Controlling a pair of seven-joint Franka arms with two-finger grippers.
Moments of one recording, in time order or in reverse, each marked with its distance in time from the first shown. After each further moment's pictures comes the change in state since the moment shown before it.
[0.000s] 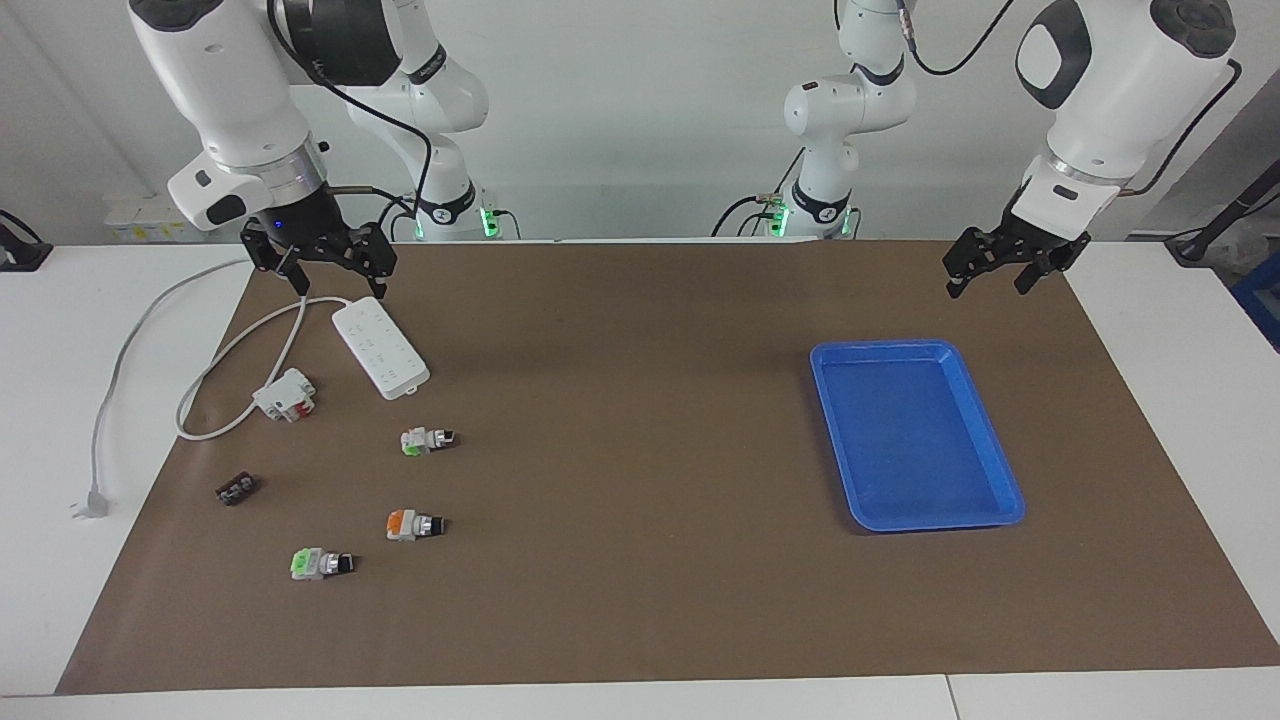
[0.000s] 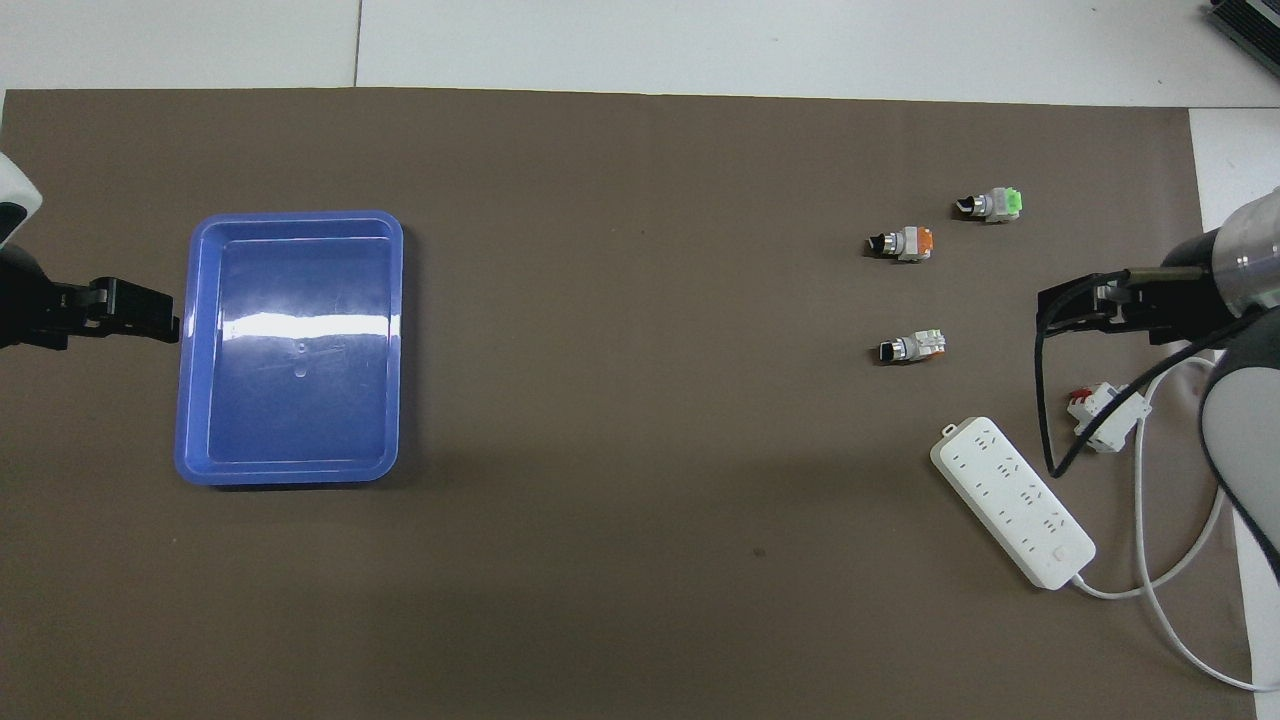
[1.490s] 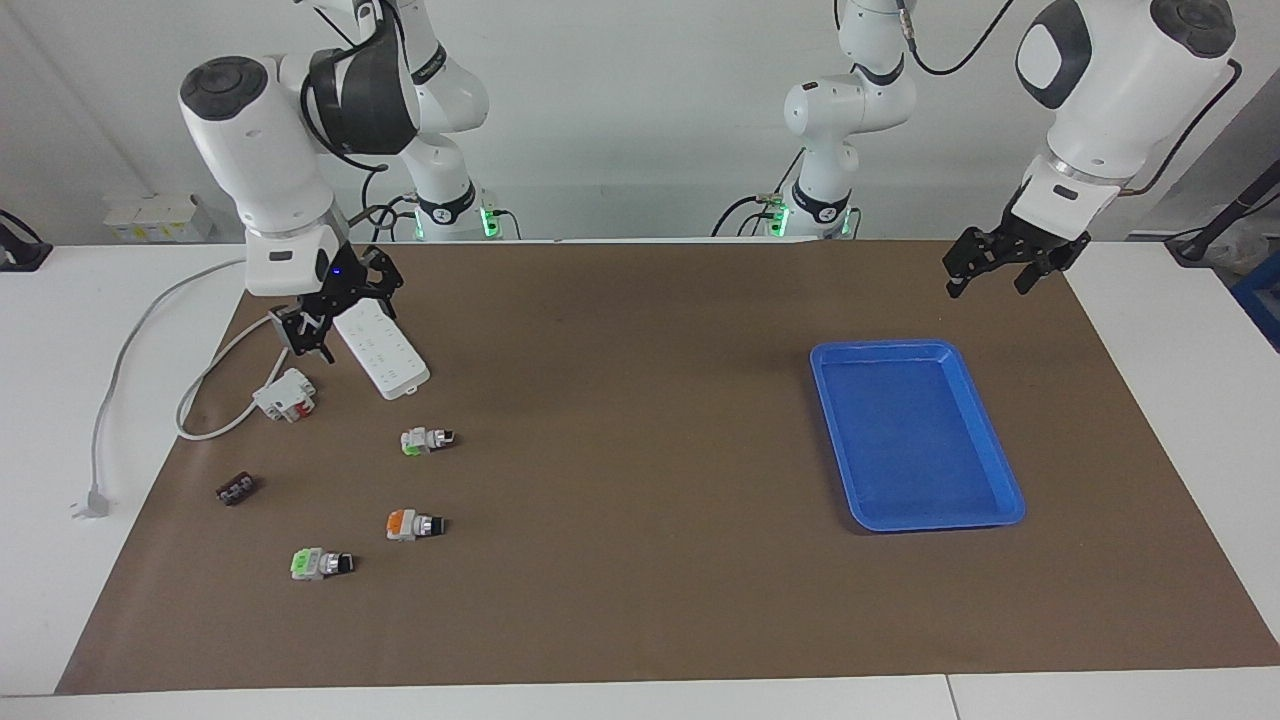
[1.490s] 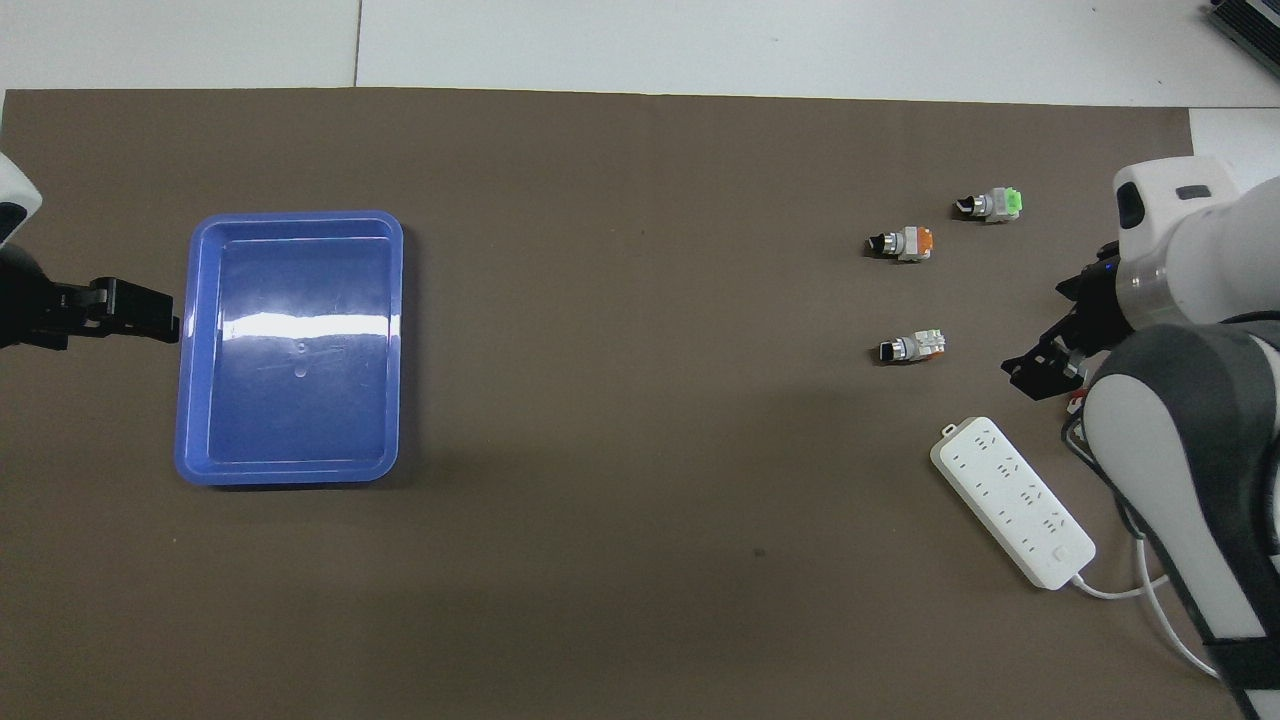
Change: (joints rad) left arm 0.000 0.000 0.000 0.000 0.000 0.000 0.000; right arm -0.001 0.022 0.000 -0.227 0.000 0.268 -1.068
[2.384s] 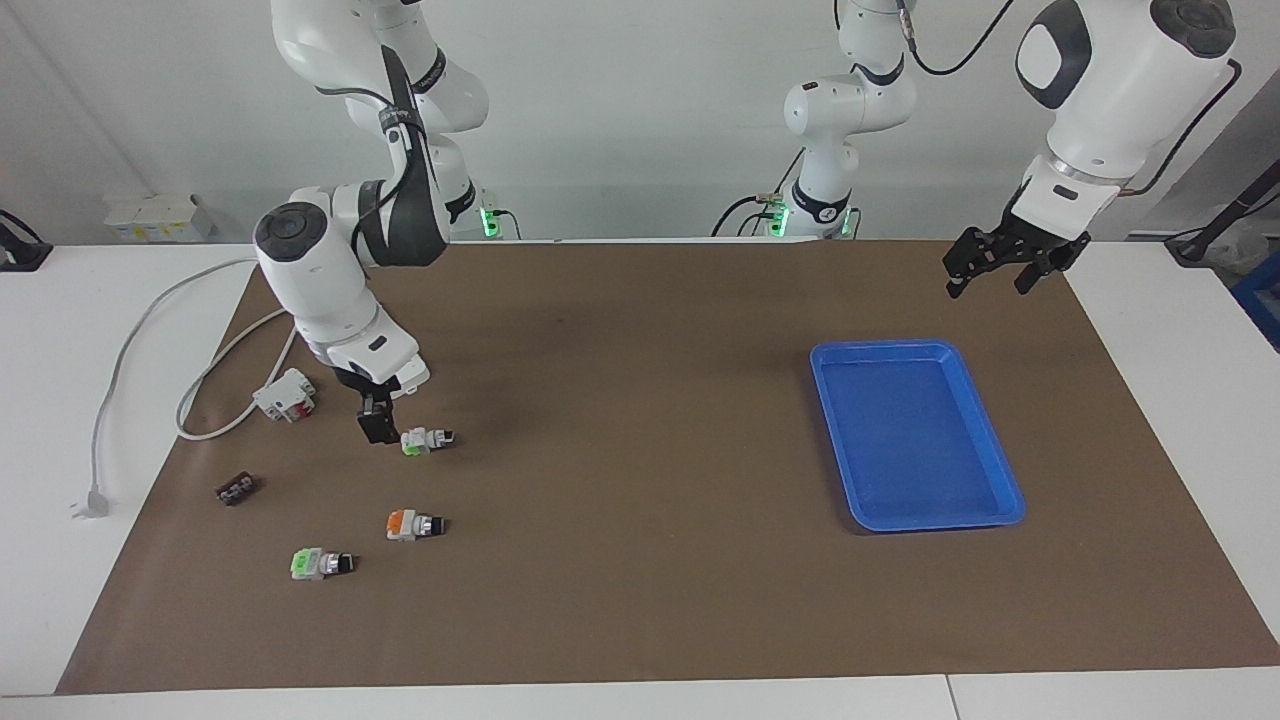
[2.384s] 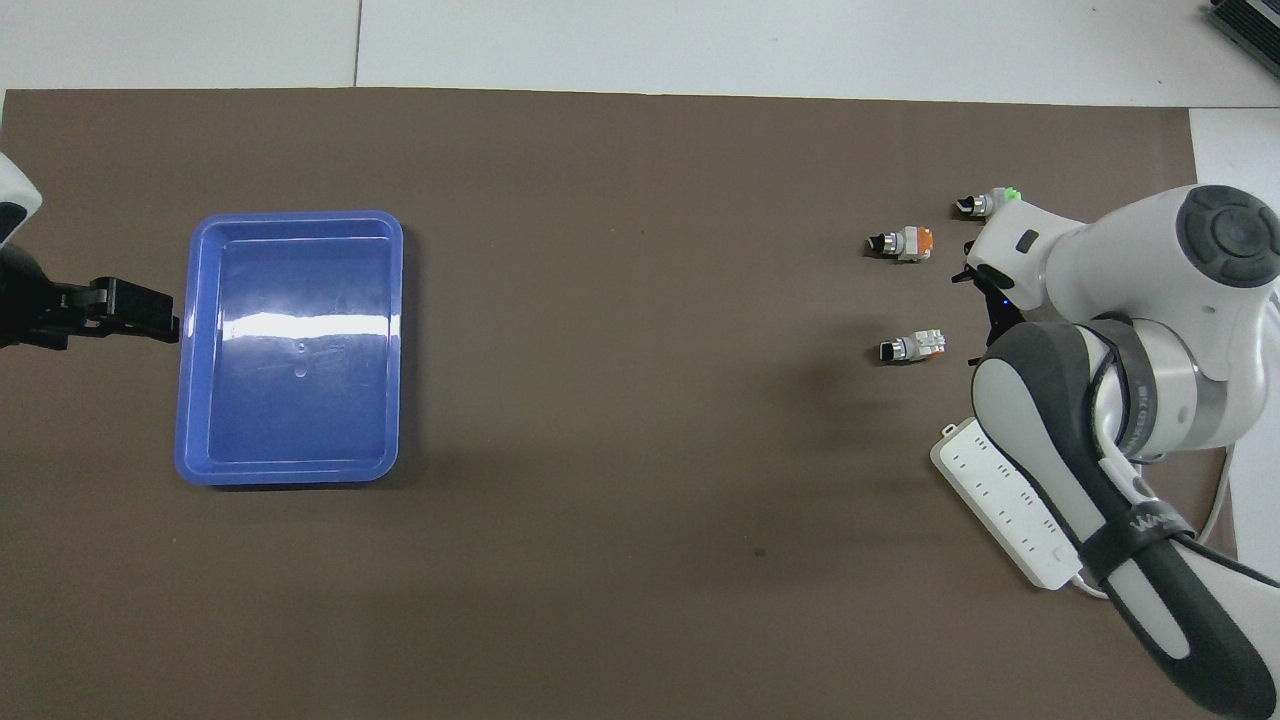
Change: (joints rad) left arm 0.000 0.000 -0.001 0.000 0.000 0.000 0.000; right arm -0.002 0.187 -0.001 -0.098 0.027 0.311 -0.798
